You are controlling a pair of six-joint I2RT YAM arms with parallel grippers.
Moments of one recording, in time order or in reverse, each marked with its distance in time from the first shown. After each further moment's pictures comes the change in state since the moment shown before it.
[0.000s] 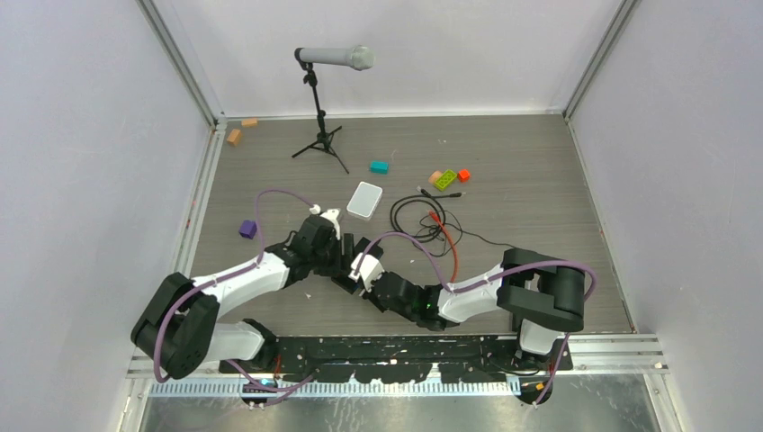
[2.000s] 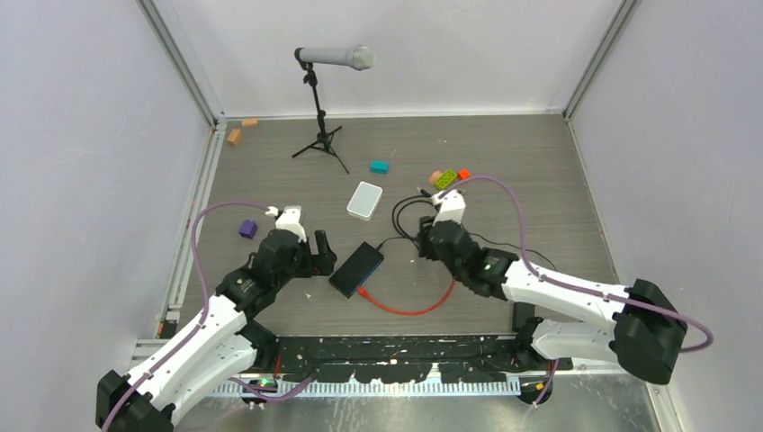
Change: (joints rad) left arm 0.023 -0.525 -0.016 -0.255 -0.239 0.034; right arm -0.274 -0.532 0.034 -0.569 0.222 0.393
